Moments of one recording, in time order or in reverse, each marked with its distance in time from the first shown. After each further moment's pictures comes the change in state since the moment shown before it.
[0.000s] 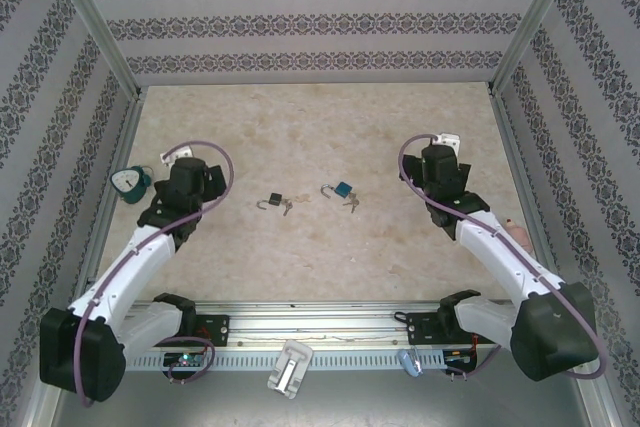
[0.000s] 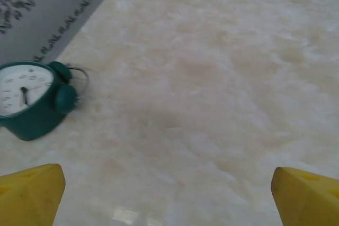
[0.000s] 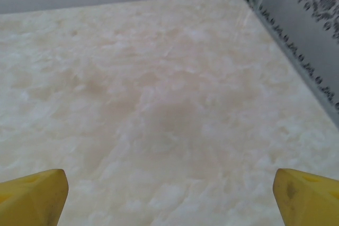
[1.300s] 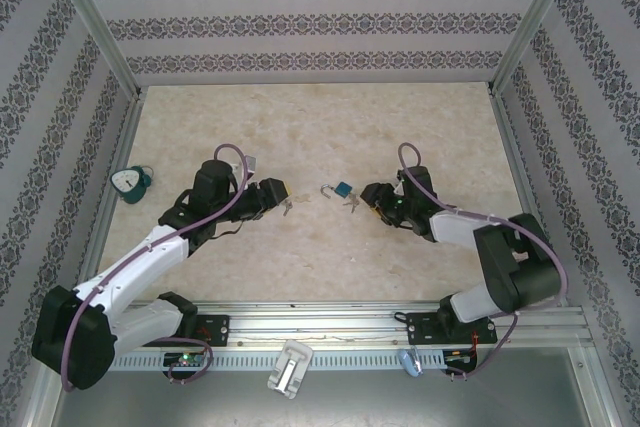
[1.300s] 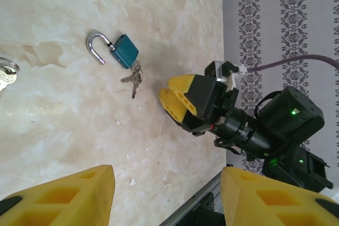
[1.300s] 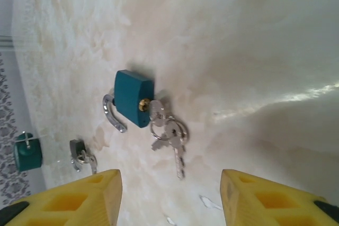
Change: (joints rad) left arm -0.241 0.069 0.115 0.044 1.001 -0.712; right arm 0.025 0.283 -0.188 0.265 -0.851 0.766
